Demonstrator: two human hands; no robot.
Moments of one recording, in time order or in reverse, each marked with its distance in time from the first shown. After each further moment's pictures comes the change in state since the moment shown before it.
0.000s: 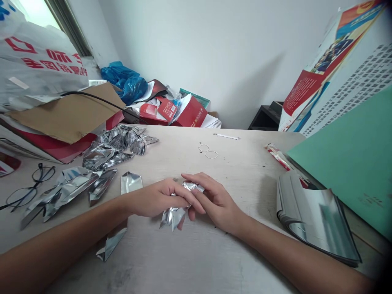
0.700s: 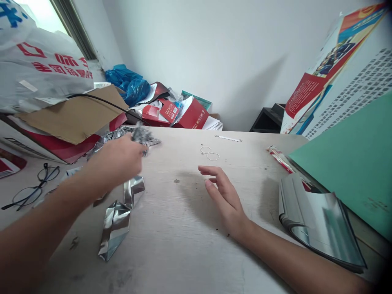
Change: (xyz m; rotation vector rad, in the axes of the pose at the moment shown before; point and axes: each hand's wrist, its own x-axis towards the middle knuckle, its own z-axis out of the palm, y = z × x) left_hand -0.049 0.045 -0.050 1.507 0.937 -0.553; right_hand -0.005 -0.001 0.000 0.004 0.275 0.062
